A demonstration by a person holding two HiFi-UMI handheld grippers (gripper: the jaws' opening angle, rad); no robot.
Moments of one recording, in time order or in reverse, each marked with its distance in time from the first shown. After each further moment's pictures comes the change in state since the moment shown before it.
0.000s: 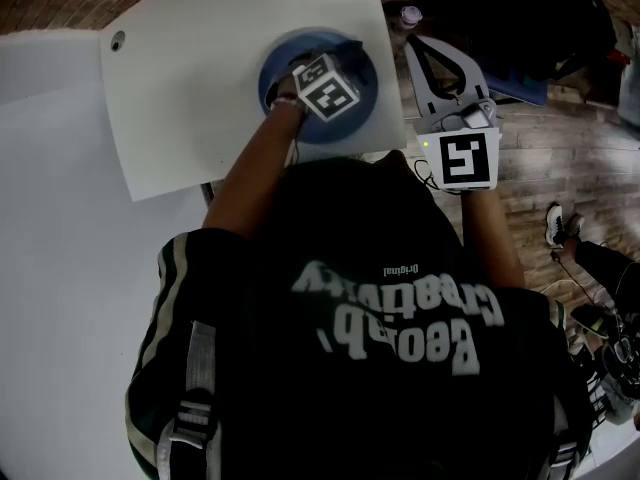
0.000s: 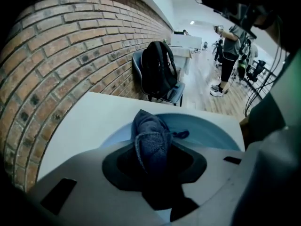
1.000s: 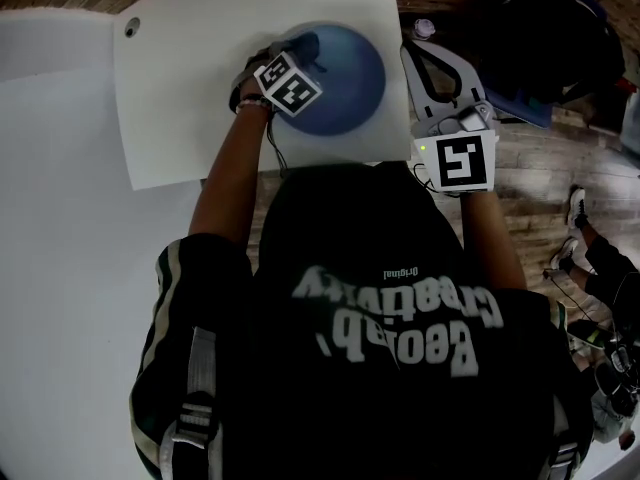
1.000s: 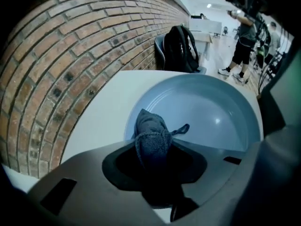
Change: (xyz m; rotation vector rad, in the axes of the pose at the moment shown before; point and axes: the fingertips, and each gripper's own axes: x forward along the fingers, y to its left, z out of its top) left arm -0.040 0.079 -0.086 -0.088 0.173 0.207; right arm 0.021 0.009 0.013 -0.018 -0.047 0.086
